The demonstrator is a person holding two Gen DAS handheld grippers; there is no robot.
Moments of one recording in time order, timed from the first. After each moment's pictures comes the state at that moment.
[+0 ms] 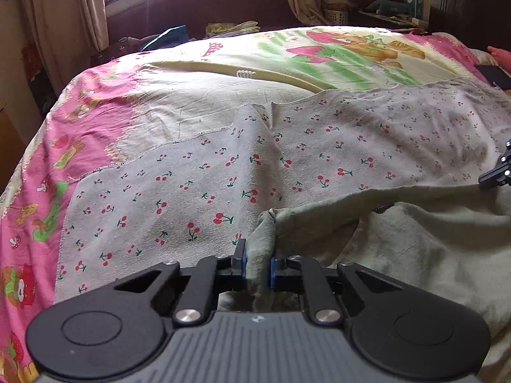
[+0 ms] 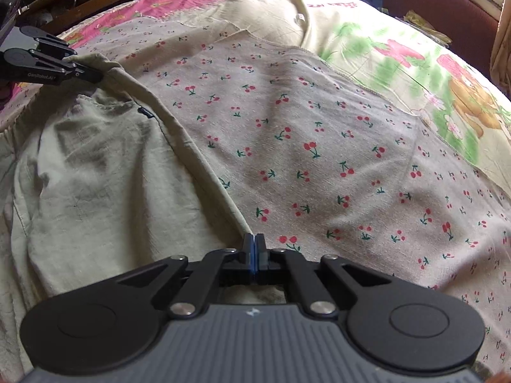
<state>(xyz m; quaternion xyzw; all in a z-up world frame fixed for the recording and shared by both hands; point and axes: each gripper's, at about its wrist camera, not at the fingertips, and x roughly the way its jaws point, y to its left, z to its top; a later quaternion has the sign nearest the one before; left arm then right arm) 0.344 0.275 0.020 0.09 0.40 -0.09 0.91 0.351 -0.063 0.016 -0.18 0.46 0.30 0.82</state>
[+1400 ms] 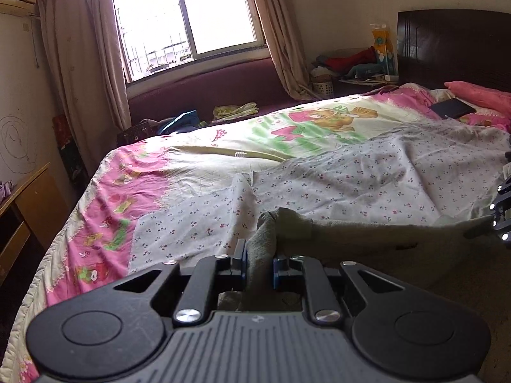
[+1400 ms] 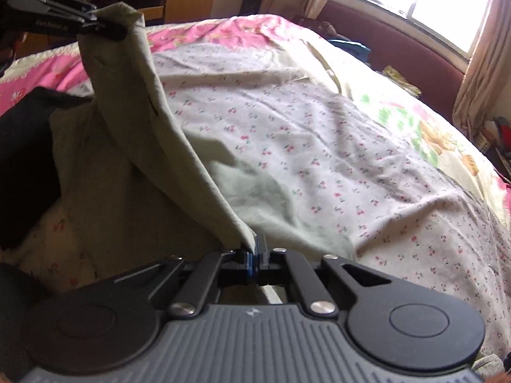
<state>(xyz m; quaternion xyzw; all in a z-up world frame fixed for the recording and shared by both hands) 0.137 0.264 0.114 0.13 0.25 -0.09 0.96 0.117 -0.017 0.069 -0.21 0.36 0.24 0.88</state>
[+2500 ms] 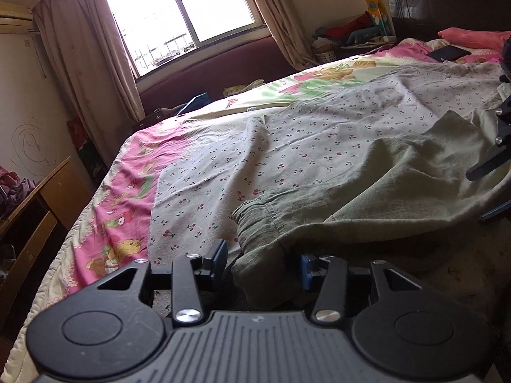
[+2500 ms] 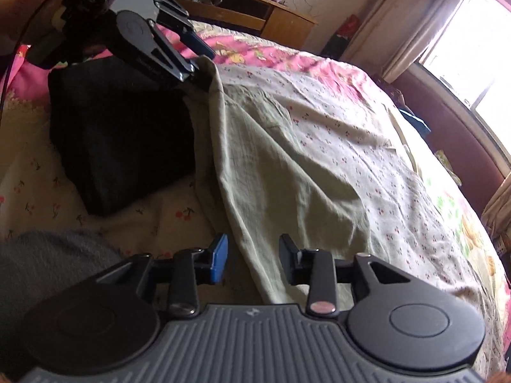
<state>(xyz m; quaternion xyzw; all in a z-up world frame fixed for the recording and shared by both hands) 0.041 0.296 0.031 0.20 0.27 -0.06 0.94 0.020 0.086 0.026 -0.35 0.26 0.36 0.82</state>
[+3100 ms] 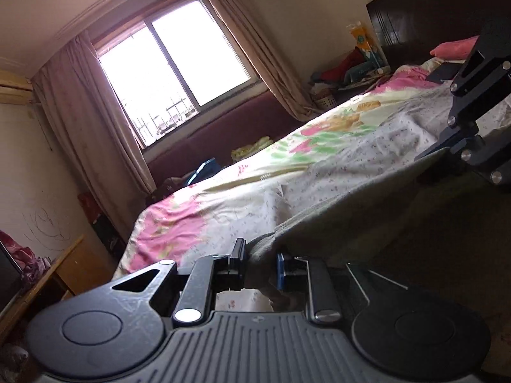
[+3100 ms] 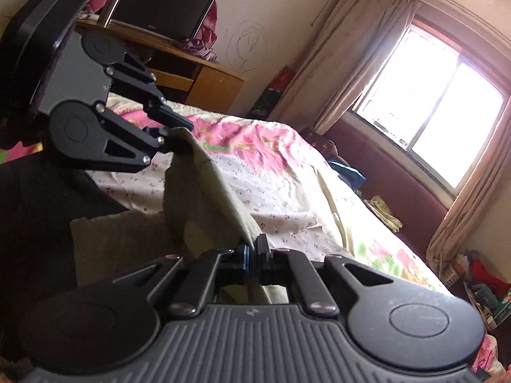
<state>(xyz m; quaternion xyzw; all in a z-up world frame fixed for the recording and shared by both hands) 0.087 0.288 0.047 0.26 0.18 -0.08 0.94 0.086 0.133 0.078 -0.32 0.16 0.28 0.89</state>
